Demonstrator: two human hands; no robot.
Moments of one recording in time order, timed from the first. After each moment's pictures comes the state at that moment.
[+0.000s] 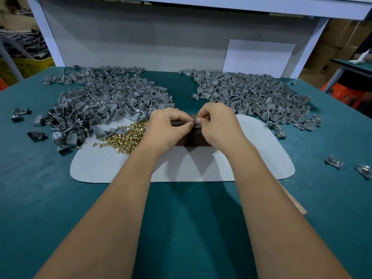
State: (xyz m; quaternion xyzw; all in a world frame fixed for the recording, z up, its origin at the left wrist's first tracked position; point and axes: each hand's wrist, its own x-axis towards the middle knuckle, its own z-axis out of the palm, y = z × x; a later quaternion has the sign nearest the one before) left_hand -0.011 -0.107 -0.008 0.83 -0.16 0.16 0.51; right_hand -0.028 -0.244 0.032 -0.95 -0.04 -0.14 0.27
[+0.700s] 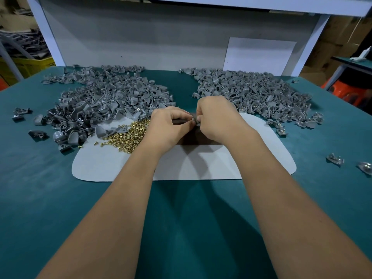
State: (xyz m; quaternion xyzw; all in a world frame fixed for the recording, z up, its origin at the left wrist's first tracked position) left_hand -0.010 -0.106 -0.008 0.82 -0.16 0.14 0.52; right_hand -0.023 -0.240 0.048 -0.98 -0.12 -0.13 0.06
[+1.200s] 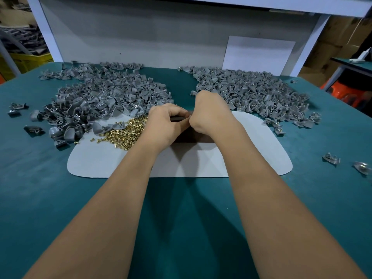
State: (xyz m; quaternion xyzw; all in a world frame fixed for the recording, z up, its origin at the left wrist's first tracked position) left_hand -0.015 -0.109 -0.004 0.84 -0.15 0.15 0.50; right_hand -0.024 -0.228 0.054 -0.99 -0.04 -0.11 0.12
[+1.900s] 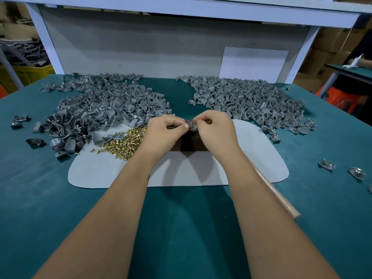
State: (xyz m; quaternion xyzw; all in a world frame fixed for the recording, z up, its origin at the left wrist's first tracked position) left_hand -0.014 -0.111 -0.005 0.80 -0.10 0.11 0.58; right_hand -0.031 -0.247 0.018 -0.87 -0.01 -0.19 0.46
